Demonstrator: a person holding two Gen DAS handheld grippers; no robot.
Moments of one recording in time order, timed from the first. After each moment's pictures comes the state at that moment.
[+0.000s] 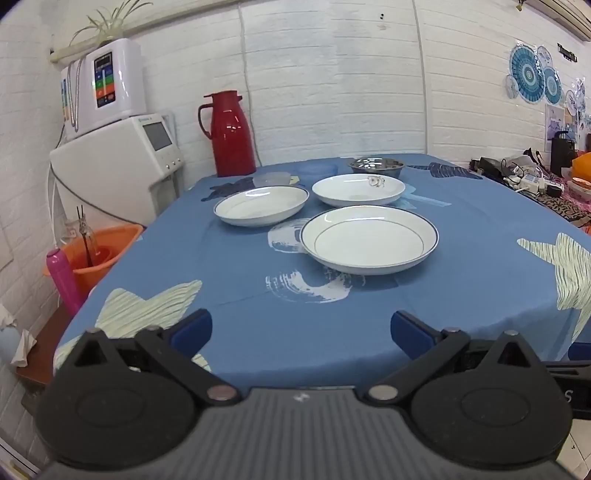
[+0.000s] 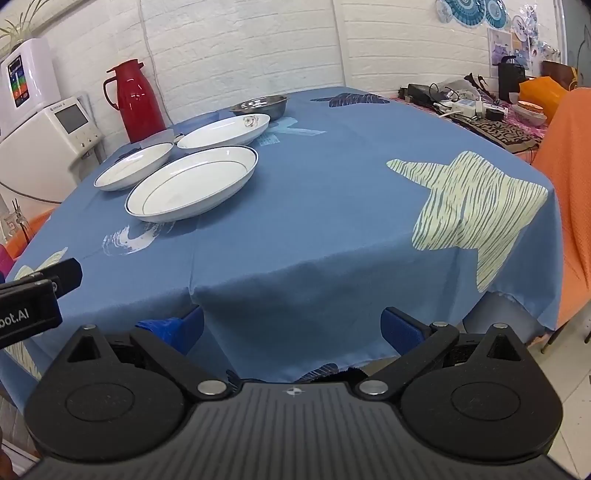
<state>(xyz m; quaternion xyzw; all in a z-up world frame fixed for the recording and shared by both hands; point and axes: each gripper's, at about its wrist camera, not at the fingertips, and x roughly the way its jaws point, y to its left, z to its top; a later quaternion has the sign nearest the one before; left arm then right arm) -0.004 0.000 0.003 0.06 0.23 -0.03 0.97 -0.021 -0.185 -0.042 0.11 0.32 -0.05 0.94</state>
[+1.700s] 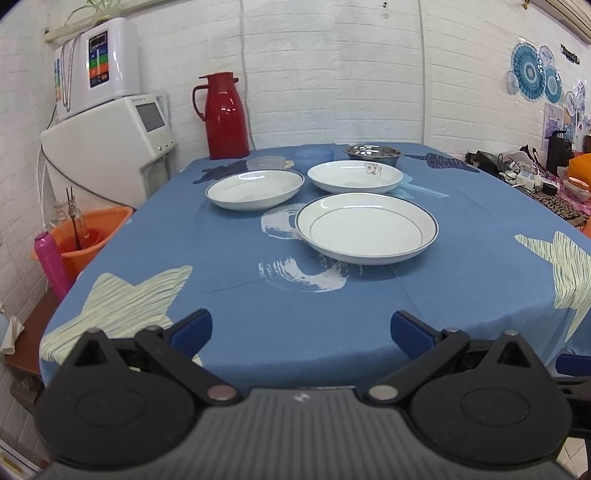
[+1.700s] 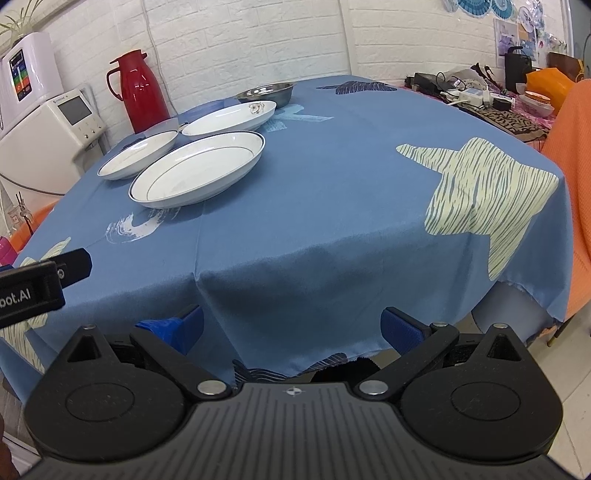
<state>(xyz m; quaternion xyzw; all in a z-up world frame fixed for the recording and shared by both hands) 0.010 0.008 -0.002 0.04 0.26 -0.04 0.96 -0.020 -0.181 -0.047 0.12 0.33 -0.04 0.94</state>
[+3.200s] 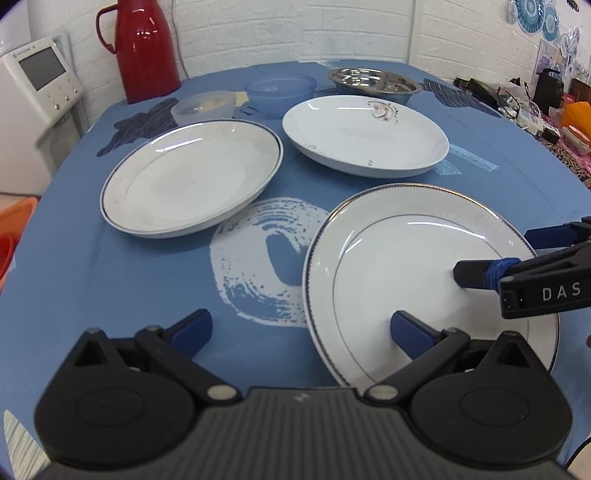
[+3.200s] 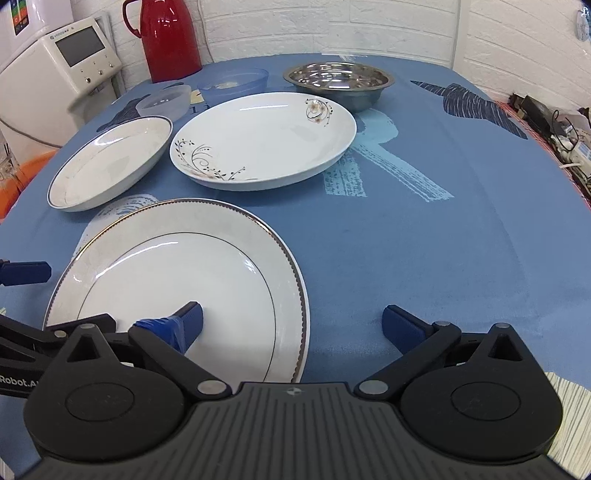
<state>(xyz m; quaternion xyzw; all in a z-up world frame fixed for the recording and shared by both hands) 0.254 0.013 -0.022 0.07 0.41 -0.14 0.90 0.236 -0.178 -0.023 0.01 0.42 0.05 0.90</state>
